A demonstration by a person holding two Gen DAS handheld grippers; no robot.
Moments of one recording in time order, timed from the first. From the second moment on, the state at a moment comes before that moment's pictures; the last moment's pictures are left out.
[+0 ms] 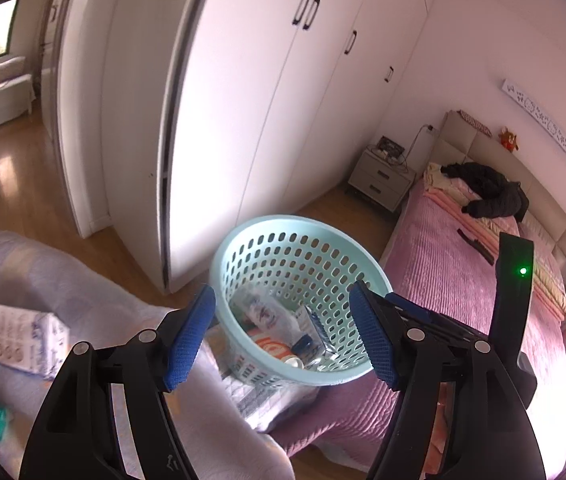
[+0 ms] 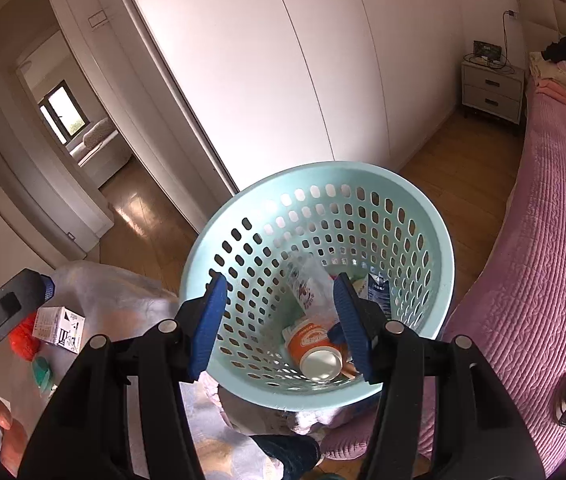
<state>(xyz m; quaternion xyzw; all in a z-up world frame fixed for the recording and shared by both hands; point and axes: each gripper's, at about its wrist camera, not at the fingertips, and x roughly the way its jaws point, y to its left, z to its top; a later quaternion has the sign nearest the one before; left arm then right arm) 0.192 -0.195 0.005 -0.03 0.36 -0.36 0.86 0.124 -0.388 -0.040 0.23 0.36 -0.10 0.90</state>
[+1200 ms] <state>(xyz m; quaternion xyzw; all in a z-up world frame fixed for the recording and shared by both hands) 0.263 0.102 -0.047 -0.10 0.37 -0.08 0.92 0.223 -0.107 -0.037 -0.09 0.38 0.19 0.90</state>
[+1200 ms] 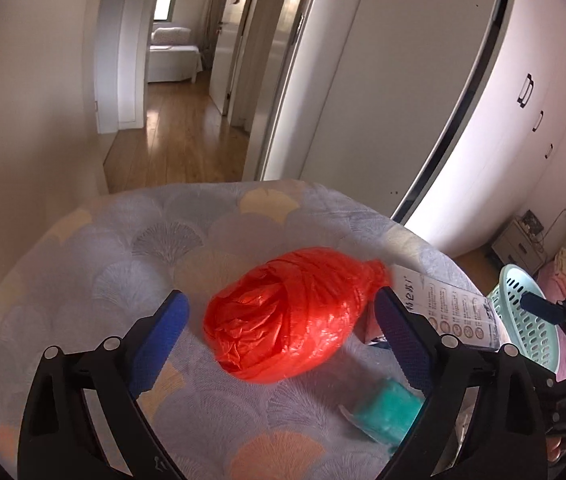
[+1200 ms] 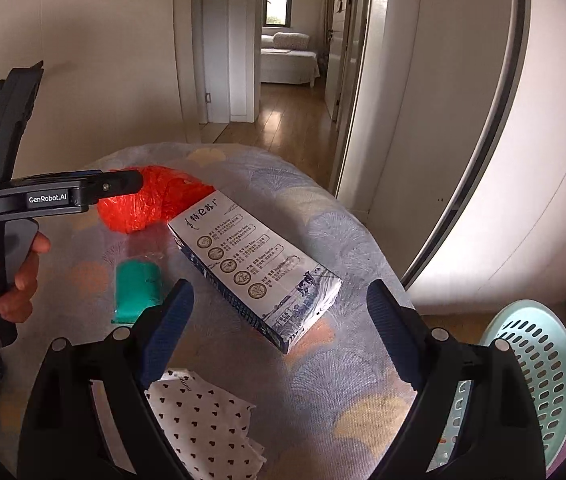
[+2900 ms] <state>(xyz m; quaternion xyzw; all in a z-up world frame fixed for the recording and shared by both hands) 0.191 0.000 0.039 -0.08 0.26 -0.19 0.95 0.101 -0.211 0.024 -0.03 0.23 0.01 0.97</state>
